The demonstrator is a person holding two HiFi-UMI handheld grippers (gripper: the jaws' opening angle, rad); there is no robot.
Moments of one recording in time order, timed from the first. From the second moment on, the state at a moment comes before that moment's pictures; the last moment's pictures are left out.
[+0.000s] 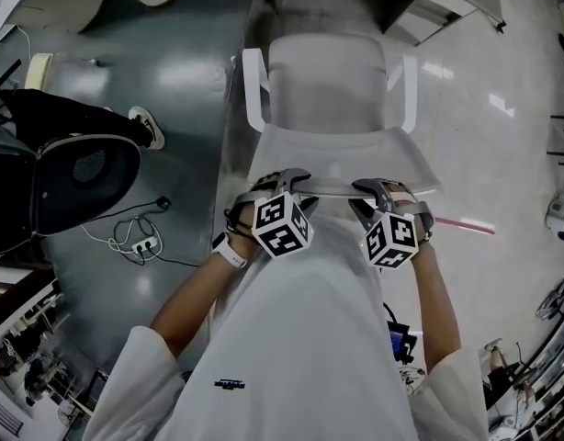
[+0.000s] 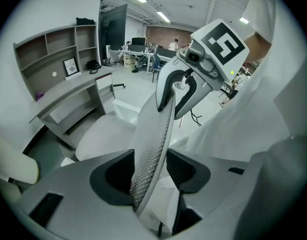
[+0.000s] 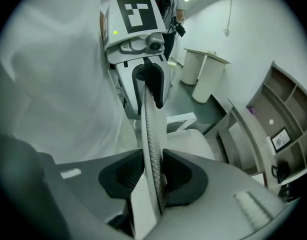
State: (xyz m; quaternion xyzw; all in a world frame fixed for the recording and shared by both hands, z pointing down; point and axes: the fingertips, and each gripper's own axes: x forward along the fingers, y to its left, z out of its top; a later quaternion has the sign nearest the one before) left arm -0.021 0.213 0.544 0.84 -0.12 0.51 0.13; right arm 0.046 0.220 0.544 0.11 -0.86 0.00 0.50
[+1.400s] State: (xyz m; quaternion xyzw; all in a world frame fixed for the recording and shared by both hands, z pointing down) left arm -0.041 0.131 0.546 0.83 -0.10 0.54 0.06; right arm 0.027 0.146 0.537 0.17 -0.87 -0.04 0.46
